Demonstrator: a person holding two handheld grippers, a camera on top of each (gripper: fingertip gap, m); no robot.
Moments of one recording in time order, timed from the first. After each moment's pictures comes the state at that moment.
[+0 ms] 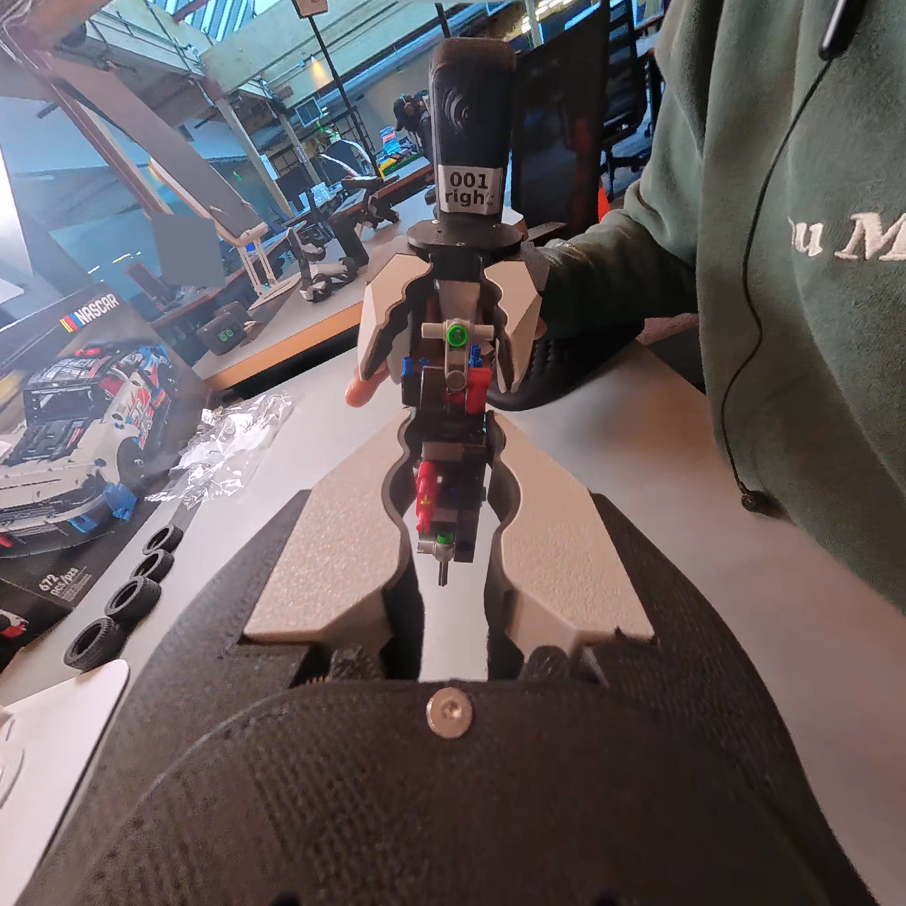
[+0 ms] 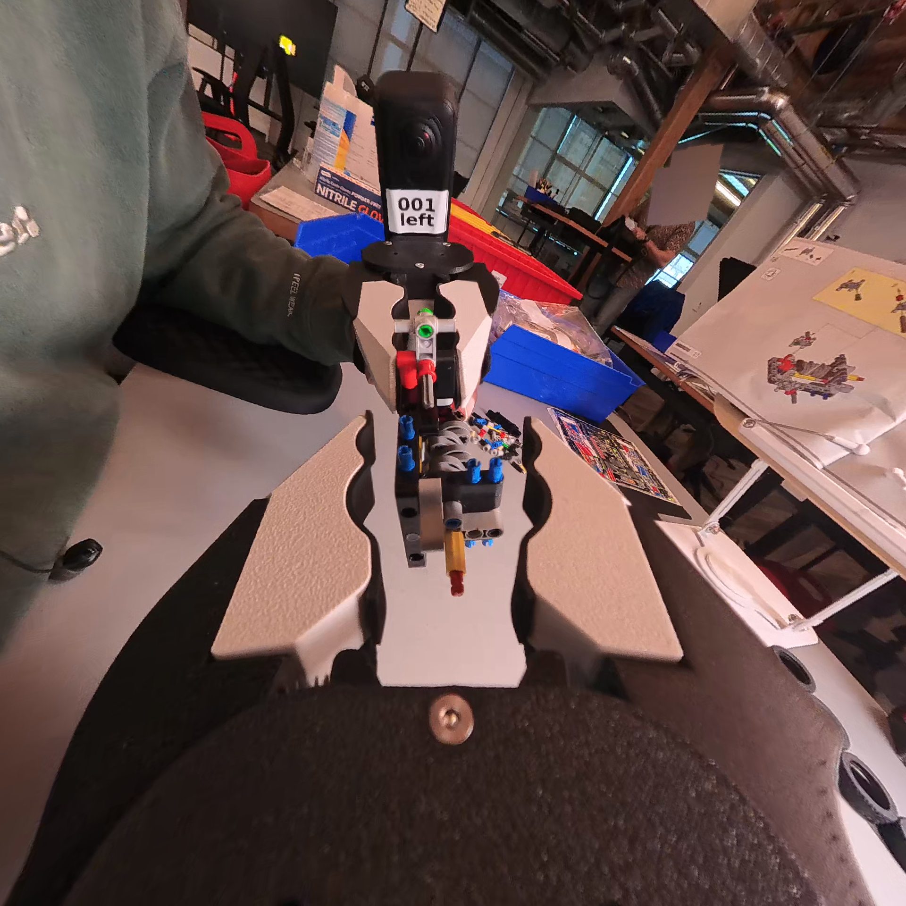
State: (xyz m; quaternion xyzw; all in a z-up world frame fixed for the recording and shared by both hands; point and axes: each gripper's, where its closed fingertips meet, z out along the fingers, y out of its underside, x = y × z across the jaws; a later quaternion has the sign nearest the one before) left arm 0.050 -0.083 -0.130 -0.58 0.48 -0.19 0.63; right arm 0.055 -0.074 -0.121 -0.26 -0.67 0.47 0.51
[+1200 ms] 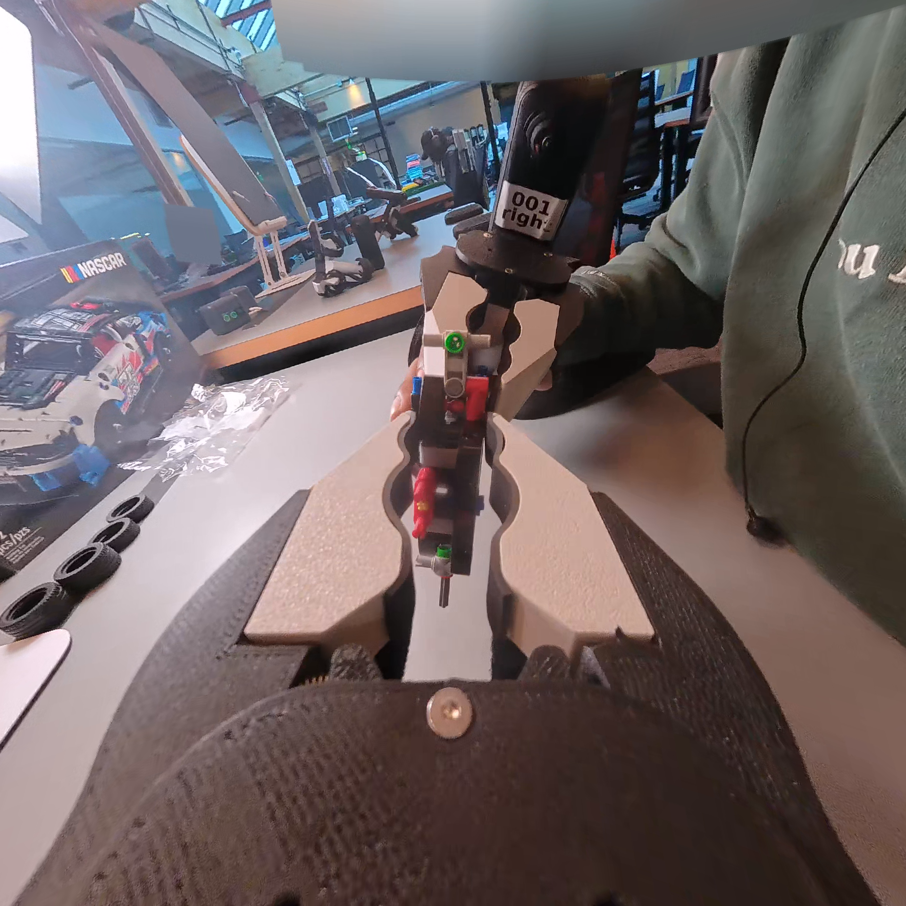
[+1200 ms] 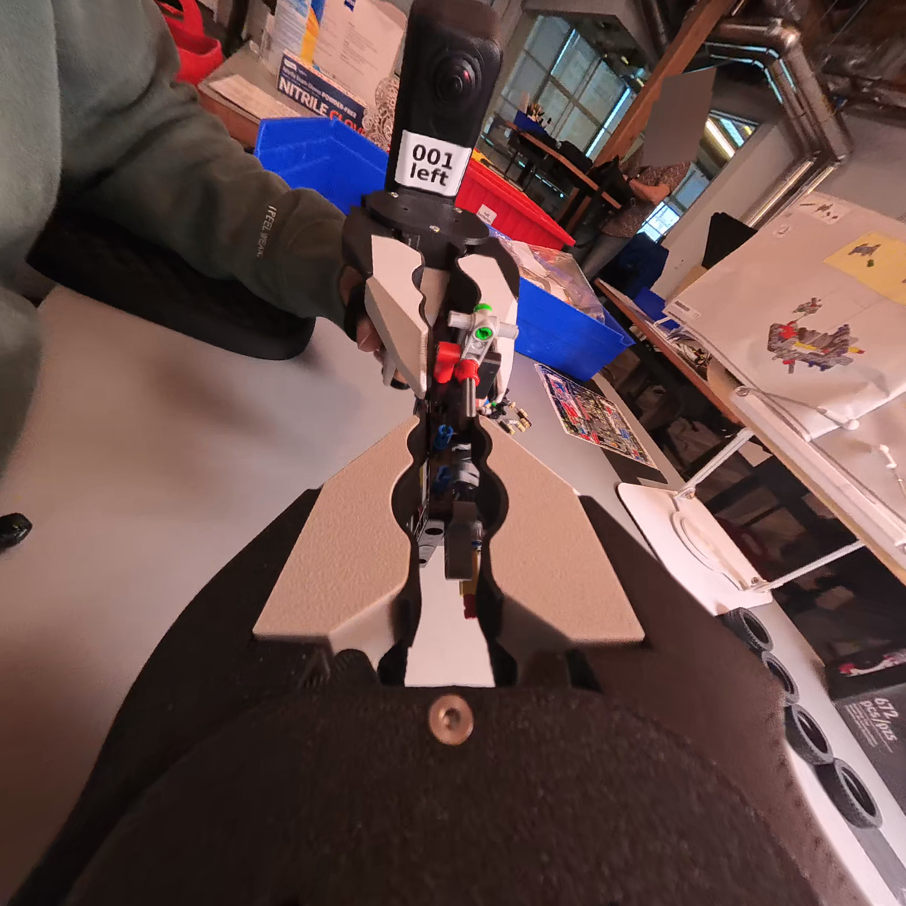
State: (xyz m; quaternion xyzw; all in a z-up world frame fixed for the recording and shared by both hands) left arm 0.040 -0.069 -0.140 -0.59 0.43 -0.24 0.64; right arm 0.037 -0.071 -0.147 -0.28 -0.70 0.40 0.52
